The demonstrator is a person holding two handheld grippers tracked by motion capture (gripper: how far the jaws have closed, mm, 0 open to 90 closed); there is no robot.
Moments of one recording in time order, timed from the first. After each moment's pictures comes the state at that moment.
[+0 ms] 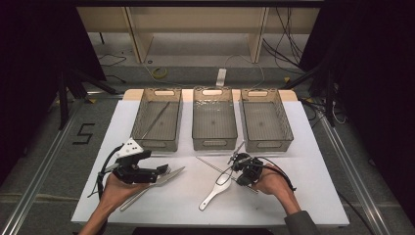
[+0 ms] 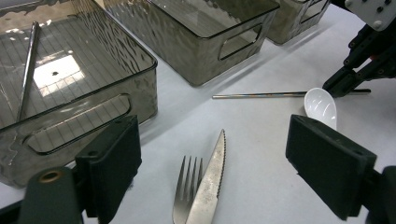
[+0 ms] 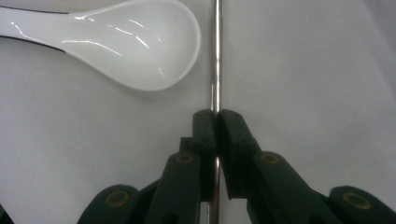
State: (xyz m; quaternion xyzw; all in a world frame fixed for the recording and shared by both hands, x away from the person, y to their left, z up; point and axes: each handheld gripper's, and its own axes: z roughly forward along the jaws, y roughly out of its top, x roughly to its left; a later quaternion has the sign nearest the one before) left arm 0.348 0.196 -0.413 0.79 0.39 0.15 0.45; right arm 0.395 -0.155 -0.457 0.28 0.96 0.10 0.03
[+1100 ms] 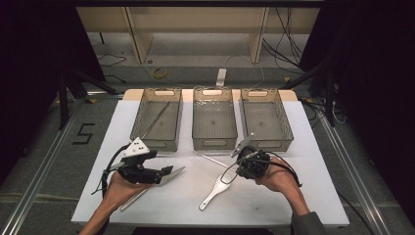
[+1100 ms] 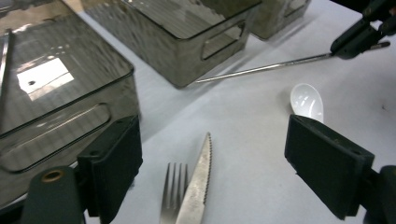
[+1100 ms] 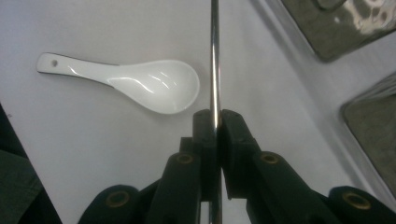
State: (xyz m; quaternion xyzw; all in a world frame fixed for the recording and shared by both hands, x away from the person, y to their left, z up) left arm 0.351 0.178 -0.409 0.81 0.36 0.13 0.44; right arm 0.380 -0.161 -0.403 0.25 0.95 0.17 0.08
